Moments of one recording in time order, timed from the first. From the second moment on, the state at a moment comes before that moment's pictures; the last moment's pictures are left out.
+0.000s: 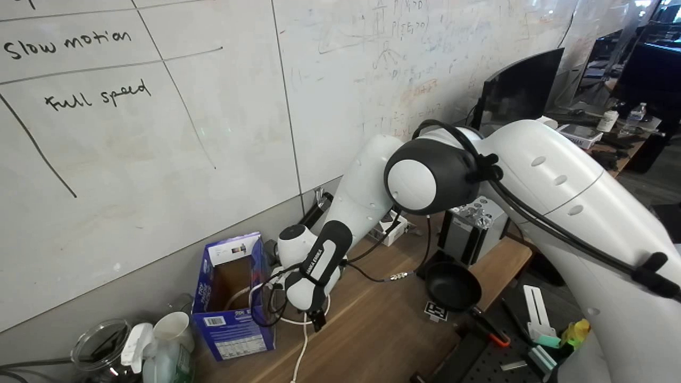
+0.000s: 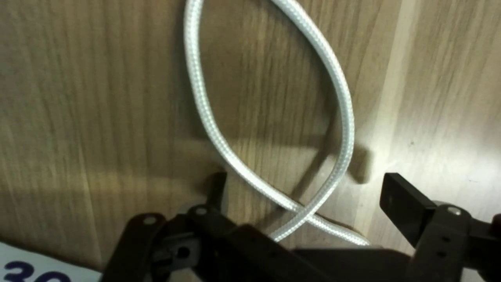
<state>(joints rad) 0.09 1.01 0.21 -1.76 -0.27 2.66 -1.18</state>
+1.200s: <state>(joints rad) 0.09 1.01 0.21 -1.76 -0.27 2.69 -1.20</state>
